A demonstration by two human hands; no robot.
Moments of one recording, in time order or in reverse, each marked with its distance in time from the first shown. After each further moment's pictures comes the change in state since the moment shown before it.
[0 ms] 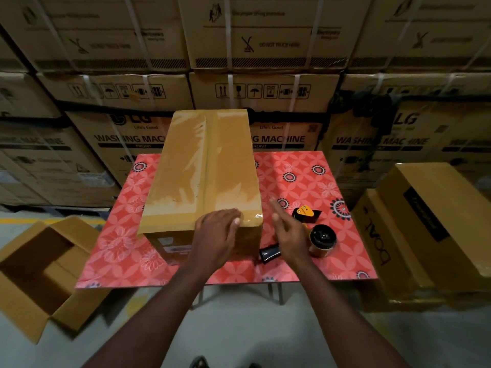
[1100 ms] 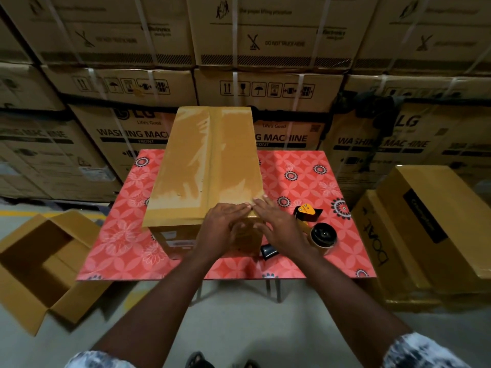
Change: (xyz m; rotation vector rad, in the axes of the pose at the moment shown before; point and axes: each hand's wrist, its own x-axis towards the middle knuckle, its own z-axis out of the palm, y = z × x) left_hand 0.011 -0.018 0.014 -0.009 0.020 0.220; right_hand 0.028 0.026 0.003 -0.700 -0.285 -0.424
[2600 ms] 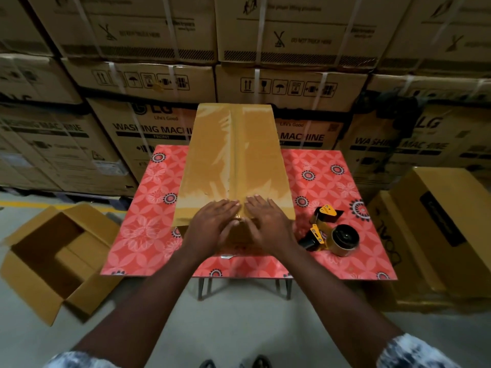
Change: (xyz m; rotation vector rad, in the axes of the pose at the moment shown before) left_hand -0.029 -0.082 -0.049 0.157 -0.038 0.058; right_hand 0.046 -0.082 0.047 -0.150 0.098 -0.010
